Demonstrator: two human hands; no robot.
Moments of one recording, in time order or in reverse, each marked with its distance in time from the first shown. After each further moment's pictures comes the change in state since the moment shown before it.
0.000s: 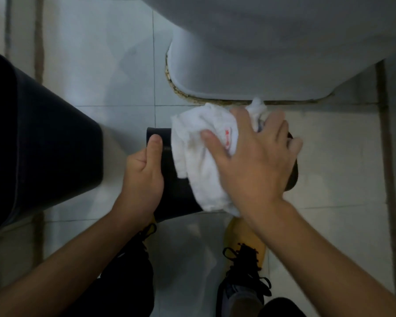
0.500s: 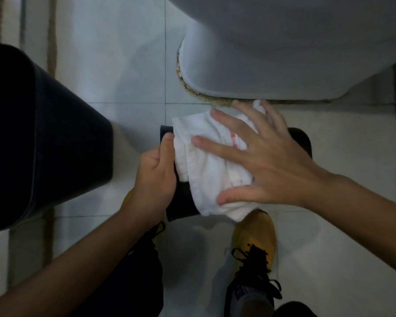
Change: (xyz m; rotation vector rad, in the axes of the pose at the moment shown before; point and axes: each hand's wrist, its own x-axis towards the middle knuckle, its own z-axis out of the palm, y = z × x) left_hand 0.000 -0.001 -0.005 0.022 -0.057 0.037; right_hand 0.031 0.037 -0.005 -0.086 -0.244 -0.948
